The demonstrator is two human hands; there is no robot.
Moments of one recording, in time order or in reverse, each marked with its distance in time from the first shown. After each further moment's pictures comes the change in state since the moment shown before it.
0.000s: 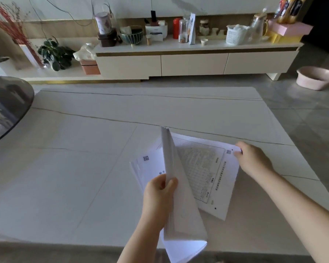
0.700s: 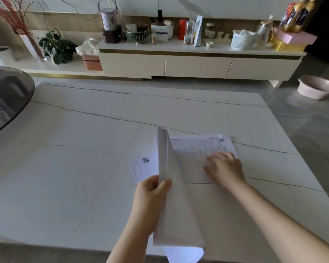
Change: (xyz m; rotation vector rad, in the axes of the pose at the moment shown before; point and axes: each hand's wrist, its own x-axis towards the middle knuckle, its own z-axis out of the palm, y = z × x) left_hand 0.004 0.006 -0.032 -0.131 -0.011 -0.045; right_hand -0.006 -0.039 0.058 -0.277 -0.086 -0.285
